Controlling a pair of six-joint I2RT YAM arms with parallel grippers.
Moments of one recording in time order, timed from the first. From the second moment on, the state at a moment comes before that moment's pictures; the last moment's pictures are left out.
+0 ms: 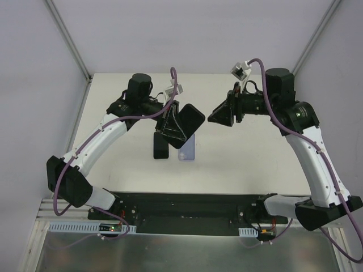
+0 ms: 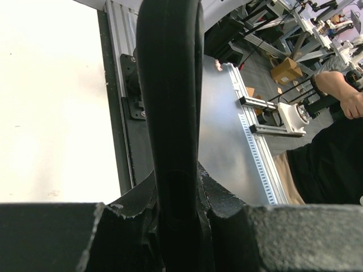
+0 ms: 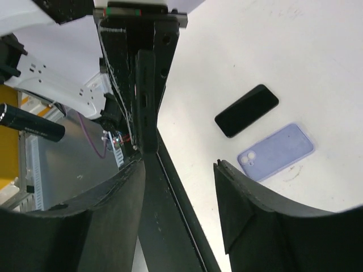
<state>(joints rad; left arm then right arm) -0.50 1.42 1.34 -0.34 1.41 -0.22 0.41 1.24 1.62 -0.87 -0.82 0.08</state>
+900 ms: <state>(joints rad) -0.49 1.41 1.31 -0.35 1.20 -0.21 0.38 1.41 1.42 -0.22 -1.09 0.70</state>
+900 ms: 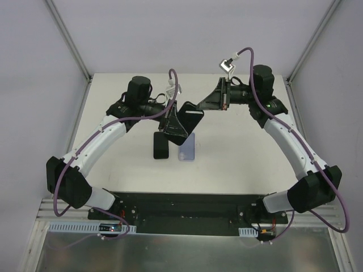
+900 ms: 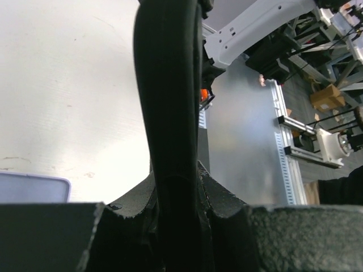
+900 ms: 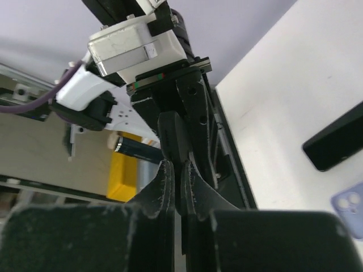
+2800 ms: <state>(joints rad) -0.68 1.49 1.56 -1.18 0.72 0.40 0.53 1.40 1.40 -0.67 -0.75 0.38</state>
